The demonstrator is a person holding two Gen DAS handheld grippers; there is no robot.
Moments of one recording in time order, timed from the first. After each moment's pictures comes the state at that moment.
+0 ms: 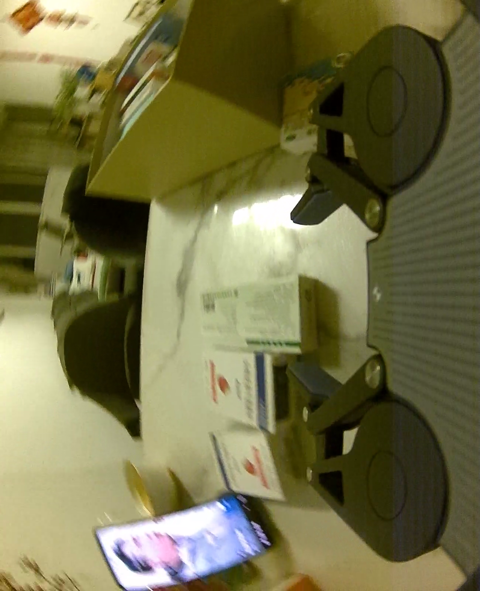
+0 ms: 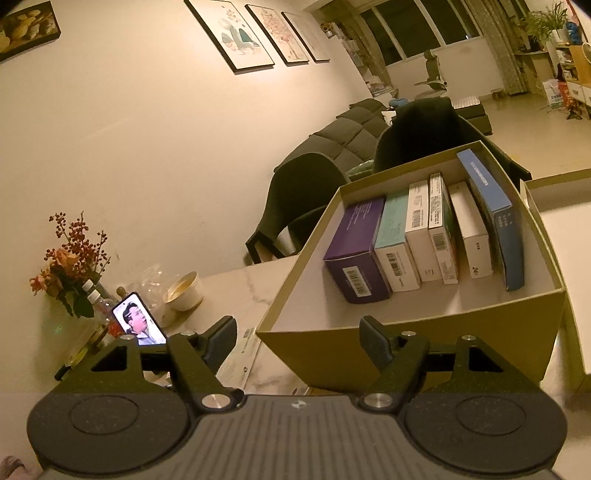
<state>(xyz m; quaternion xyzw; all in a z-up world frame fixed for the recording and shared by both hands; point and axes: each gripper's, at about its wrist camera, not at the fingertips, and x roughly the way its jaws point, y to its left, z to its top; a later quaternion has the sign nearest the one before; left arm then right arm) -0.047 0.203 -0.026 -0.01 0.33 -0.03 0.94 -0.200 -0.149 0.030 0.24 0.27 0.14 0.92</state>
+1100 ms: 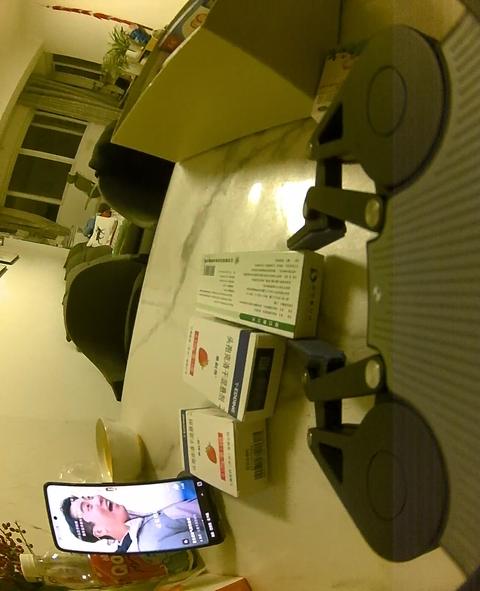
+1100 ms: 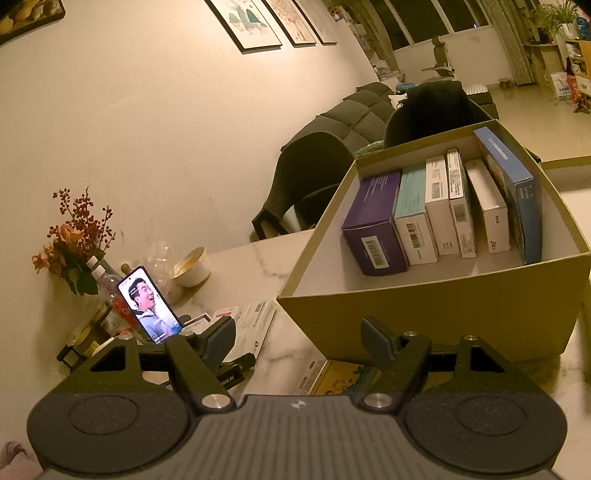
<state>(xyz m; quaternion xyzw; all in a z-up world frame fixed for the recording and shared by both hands) -0.038 0.208 -0.049 -0.07 0.31 0.01 0.95 -0.205 -0.123 0.022 0.22 0.29 0.16 0.92</state>
